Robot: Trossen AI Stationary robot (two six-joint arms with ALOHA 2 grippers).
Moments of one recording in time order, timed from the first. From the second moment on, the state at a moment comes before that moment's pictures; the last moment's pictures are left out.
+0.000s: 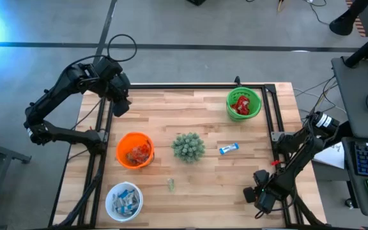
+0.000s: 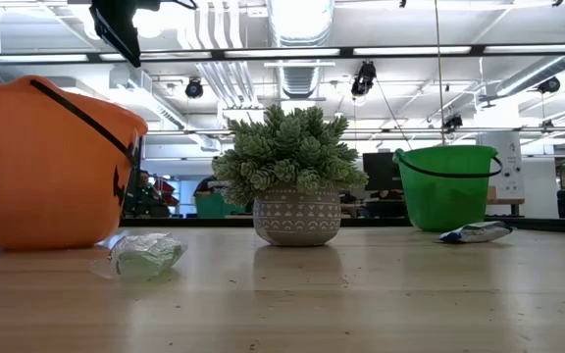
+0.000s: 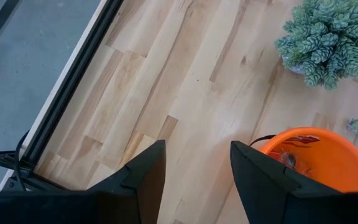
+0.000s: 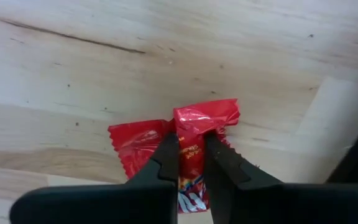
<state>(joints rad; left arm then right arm) 0.62 1.18 1.52 -1.42 0.09 0.16 1.00 1.65 0.80 -0.70 -0.16 2.34</state>
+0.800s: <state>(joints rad) 0.62 1.18 1.52 -1.46 0.09 0.17 0.97 1.48 1.15 -1.30 0.01 2.29</state>
